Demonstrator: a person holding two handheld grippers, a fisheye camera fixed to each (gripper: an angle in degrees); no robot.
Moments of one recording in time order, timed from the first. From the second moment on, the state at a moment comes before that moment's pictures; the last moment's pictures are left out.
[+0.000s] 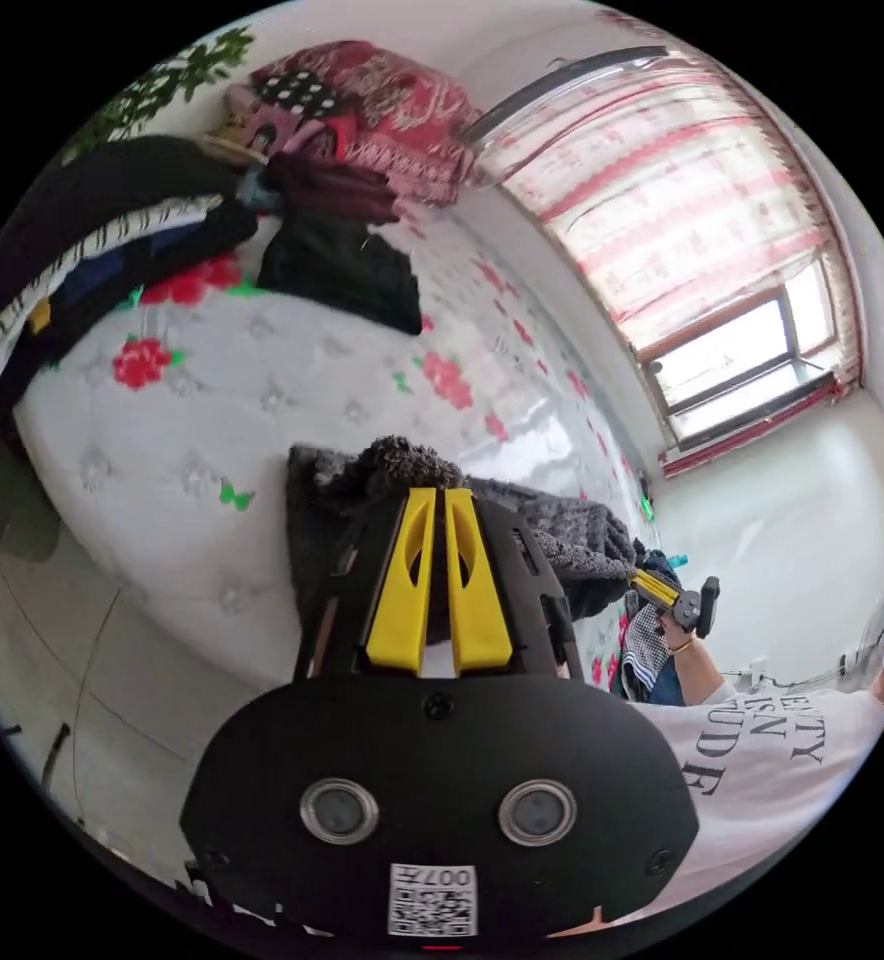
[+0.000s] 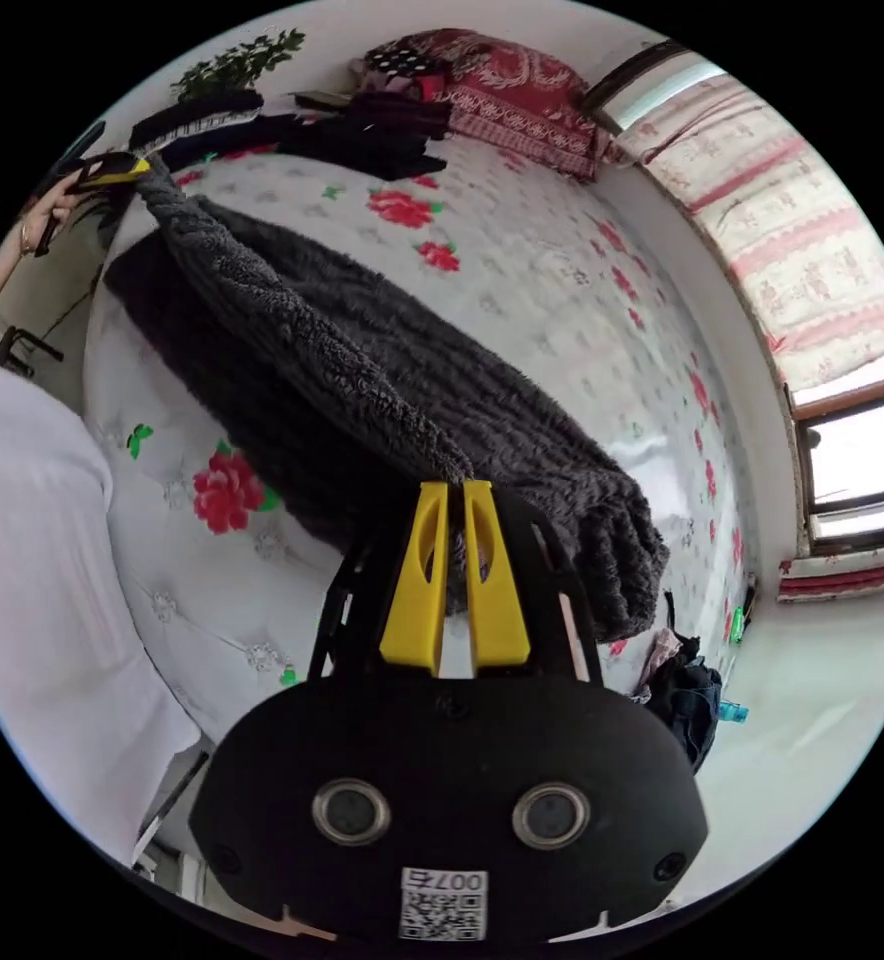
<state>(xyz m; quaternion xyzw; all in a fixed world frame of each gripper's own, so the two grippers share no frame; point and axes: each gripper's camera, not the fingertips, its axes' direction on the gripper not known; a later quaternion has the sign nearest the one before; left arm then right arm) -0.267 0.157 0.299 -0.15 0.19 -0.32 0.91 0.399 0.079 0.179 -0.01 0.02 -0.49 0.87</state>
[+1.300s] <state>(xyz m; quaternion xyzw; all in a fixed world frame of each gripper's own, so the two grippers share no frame) -0.154 0.339 0.310 -0.30 0.10 -0.35 0.88 0.767 -0.131 0.098 -0.09 -0.19 0.01 0.98</state>
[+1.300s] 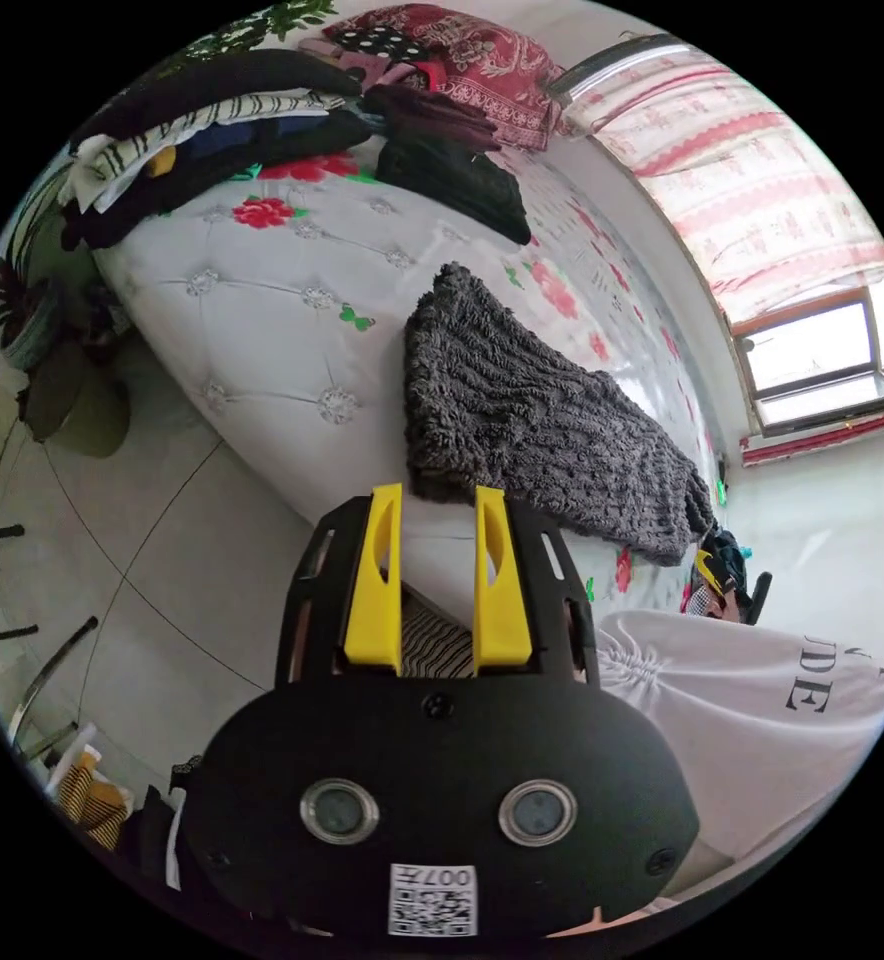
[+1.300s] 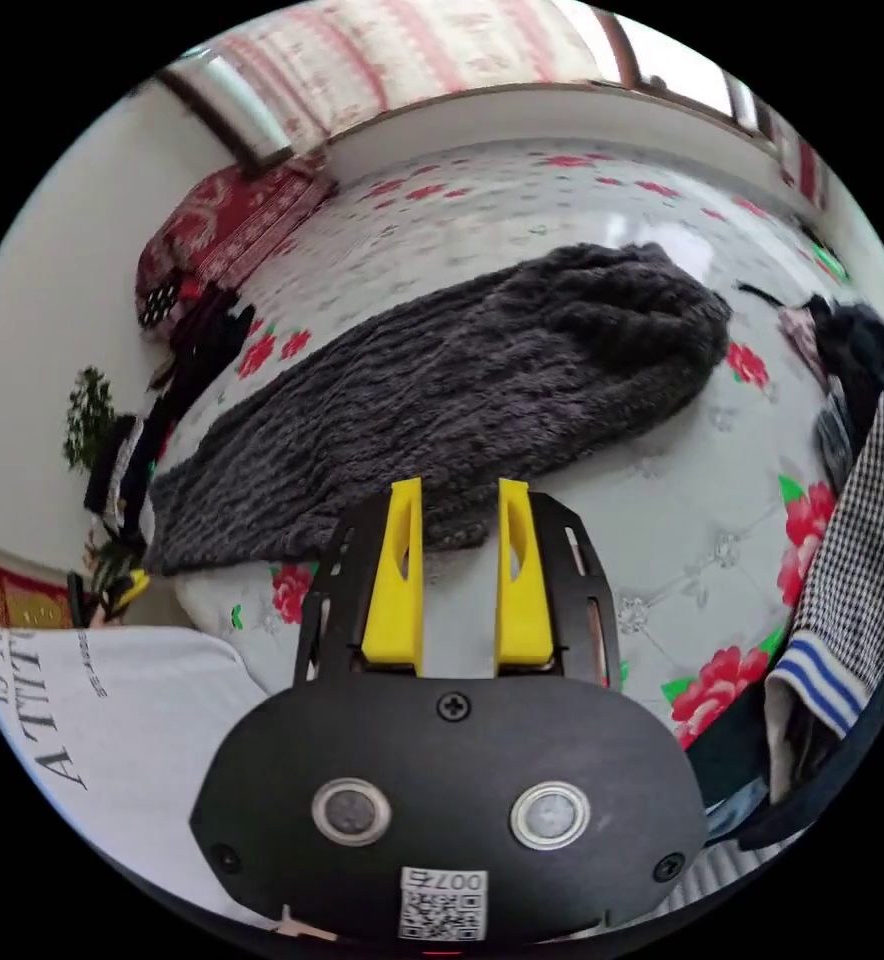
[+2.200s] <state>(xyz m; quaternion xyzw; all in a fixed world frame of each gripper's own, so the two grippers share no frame) -0.028 0.349 0.460 -0.44 -0.05 -0.22 0.87 0.819 -0.062 -0.049 -0.17 -0.25 0.05 0.95</state>
